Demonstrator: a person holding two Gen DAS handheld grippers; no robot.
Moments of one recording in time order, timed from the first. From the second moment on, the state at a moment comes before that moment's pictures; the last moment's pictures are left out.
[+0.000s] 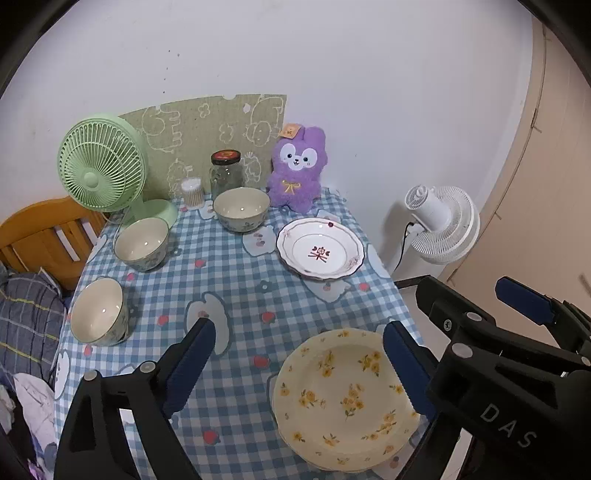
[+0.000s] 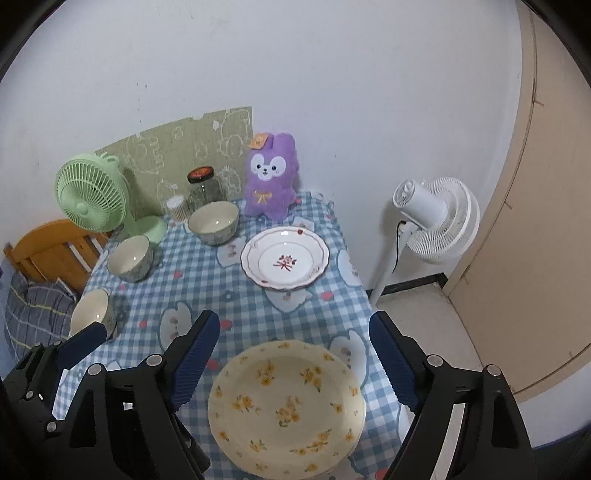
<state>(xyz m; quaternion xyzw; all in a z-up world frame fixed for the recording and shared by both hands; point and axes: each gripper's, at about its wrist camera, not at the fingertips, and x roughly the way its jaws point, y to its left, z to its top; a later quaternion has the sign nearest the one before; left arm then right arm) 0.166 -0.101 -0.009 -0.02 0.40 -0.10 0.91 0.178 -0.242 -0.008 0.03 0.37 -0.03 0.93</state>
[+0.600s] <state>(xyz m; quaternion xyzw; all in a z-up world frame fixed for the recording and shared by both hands) 0.209 -0.120 0.003 -0.03 0.38 -0.05 0.92 0.239 -0.261 0.004 0.01 0.35 0.04 0.93</state>
